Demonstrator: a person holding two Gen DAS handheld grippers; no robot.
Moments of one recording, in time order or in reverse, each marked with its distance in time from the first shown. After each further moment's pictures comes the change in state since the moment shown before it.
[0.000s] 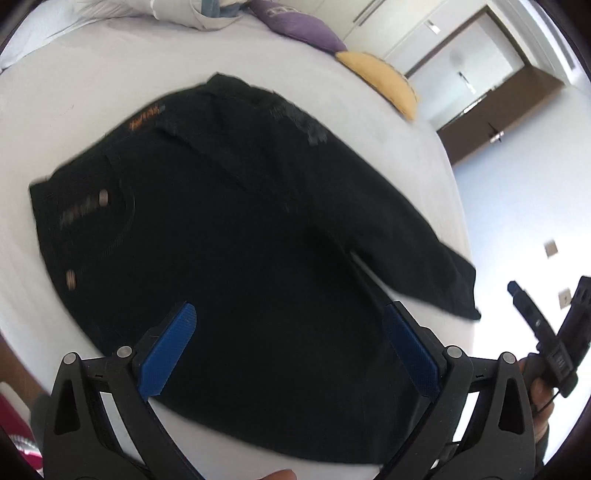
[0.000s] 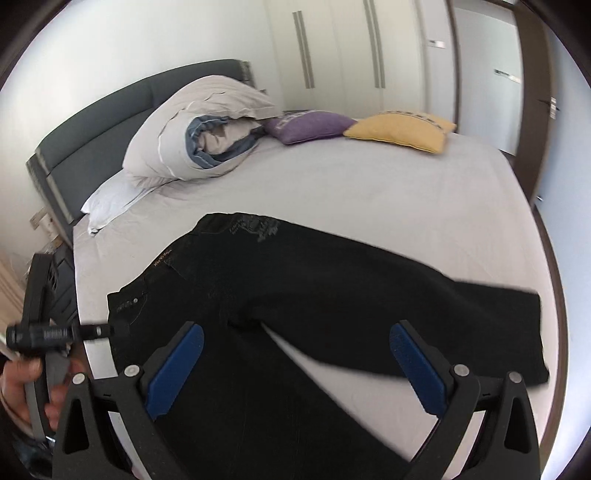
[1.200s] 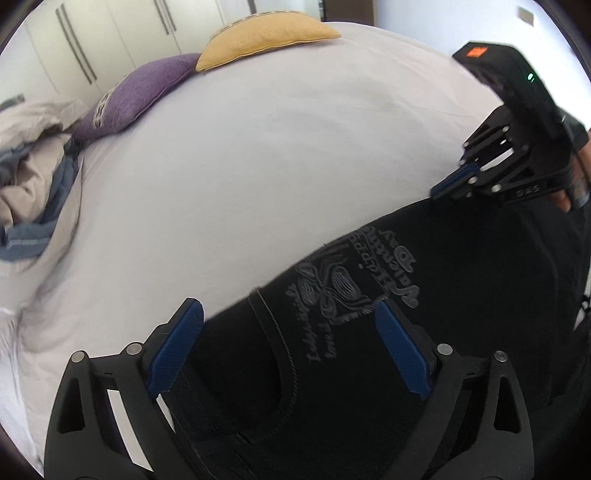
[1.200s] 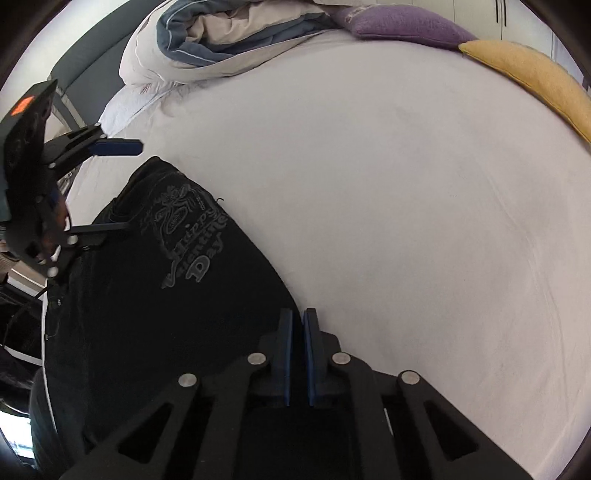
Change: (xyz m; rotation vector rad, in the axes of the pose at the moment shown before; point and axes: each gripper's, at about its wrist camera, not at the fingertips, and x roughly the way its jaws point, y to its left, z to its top) left arm 0.231 -0.055 0.218 0.987 0.076 0.224; right arm 0.330 -0.079 0.132 -0.222 0.413 0.277
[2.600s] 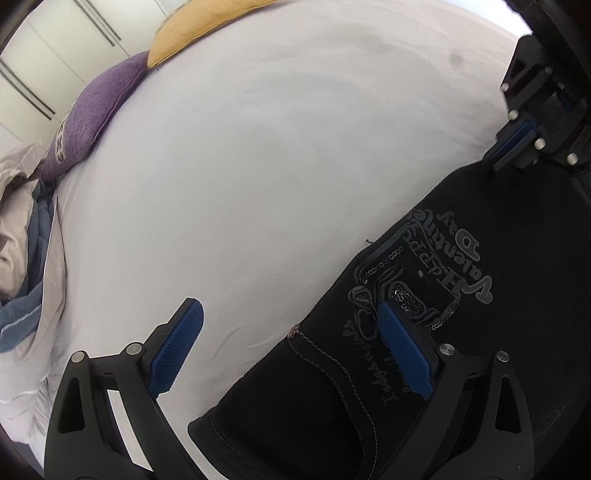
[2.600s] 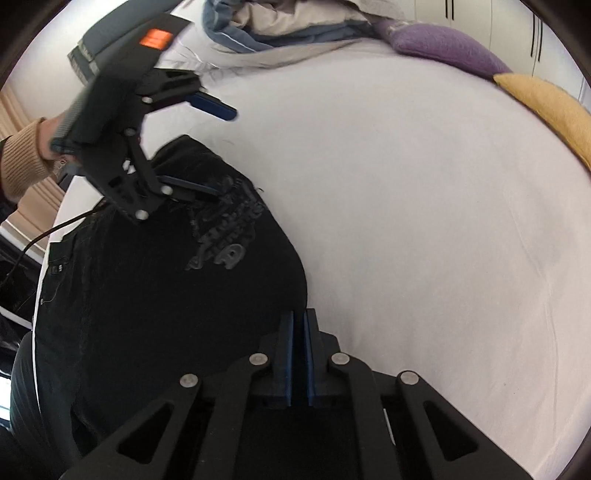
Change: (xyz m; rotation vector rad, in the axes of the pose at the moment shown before) left arm 0.077 0.032 0.035 0.226 0.123 -0.003; right arm 0.000 0.033 0.002 -0.153 -0.017 0.000
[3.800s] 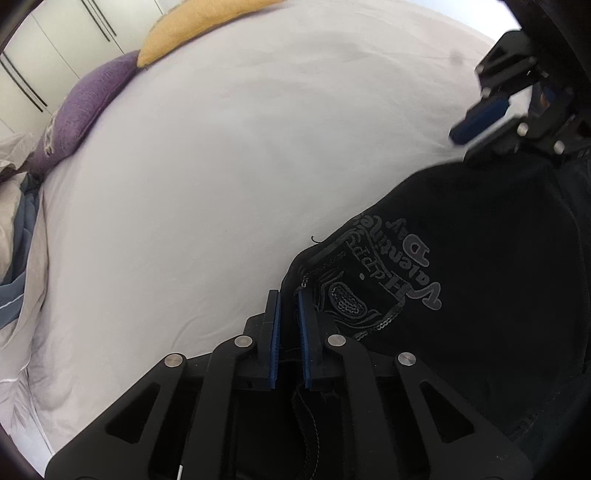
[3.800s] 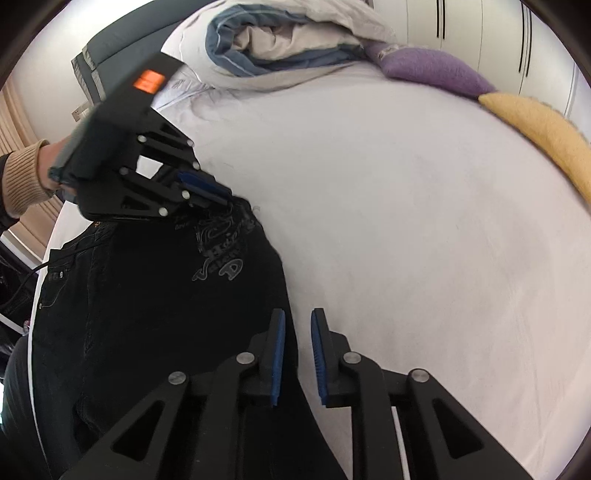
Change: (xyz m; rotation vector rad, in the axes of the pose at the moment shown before) left arm -0.020 -0.035 -0.012 -0.054 -0.042 -0.063; right arm -0.002 0.013 -0.007 0.011 -0.051 -0.040
